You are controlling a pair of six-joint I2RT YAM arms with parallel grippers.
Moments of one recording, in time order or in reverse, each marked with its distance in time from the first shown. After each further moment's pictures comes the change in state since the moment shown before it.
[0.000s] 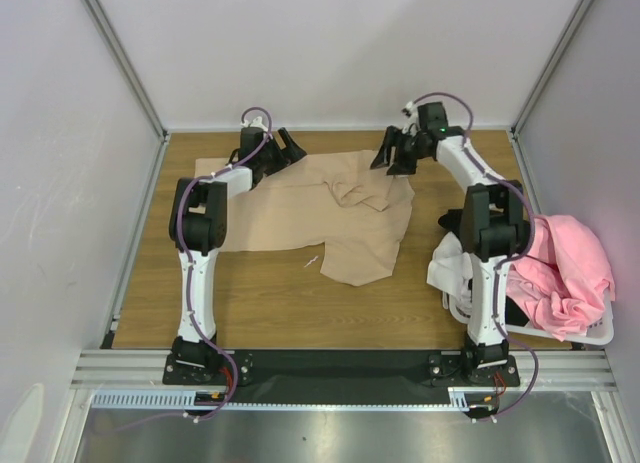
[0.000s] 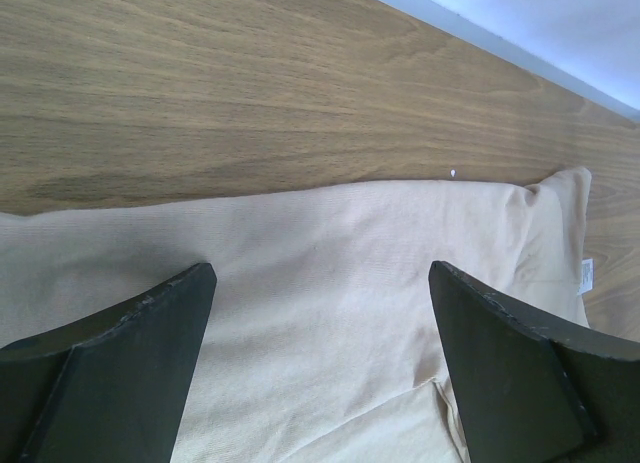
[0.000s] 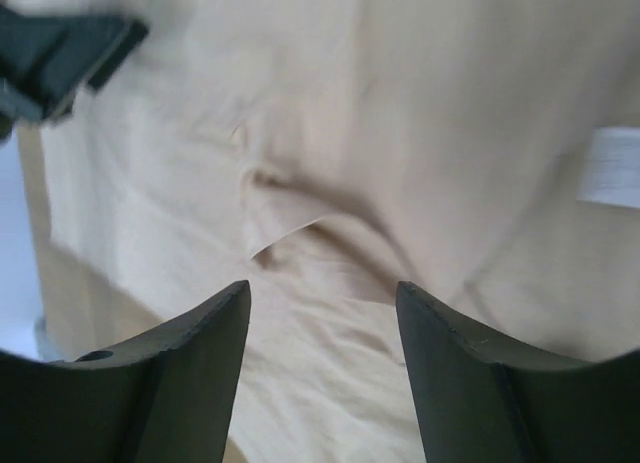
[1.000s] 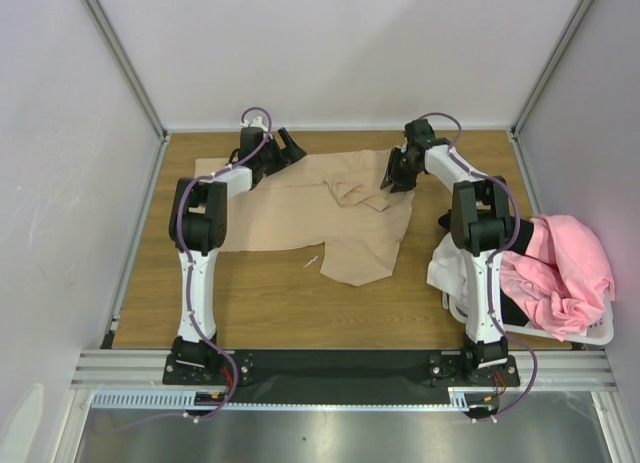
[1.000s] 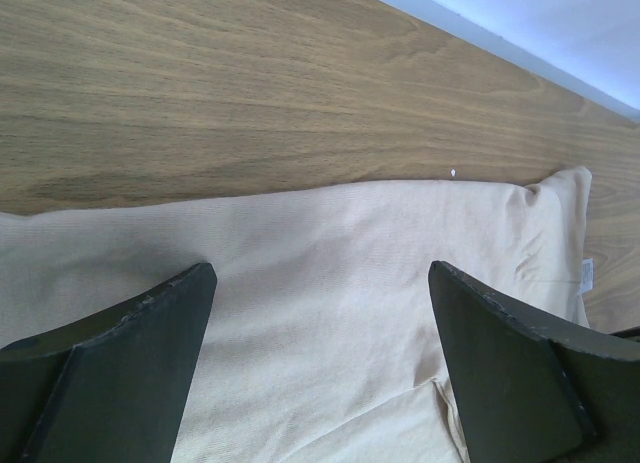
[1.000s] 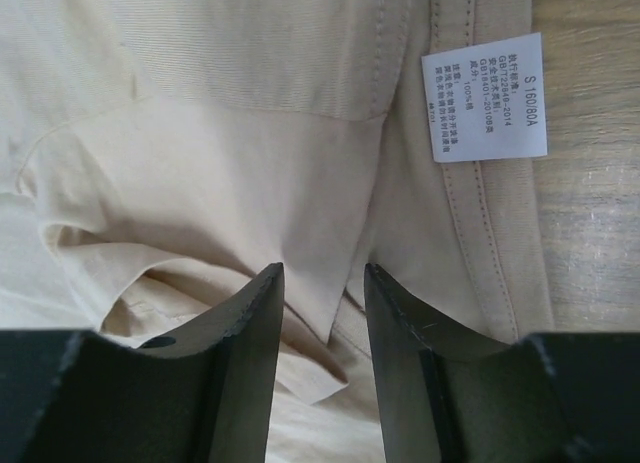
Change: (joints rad) left arm 0.000 0.000 0.000 -0.001 0.001 0.000; right arm 0.010 0.085 -0.027 -0.016 0.320 0.112
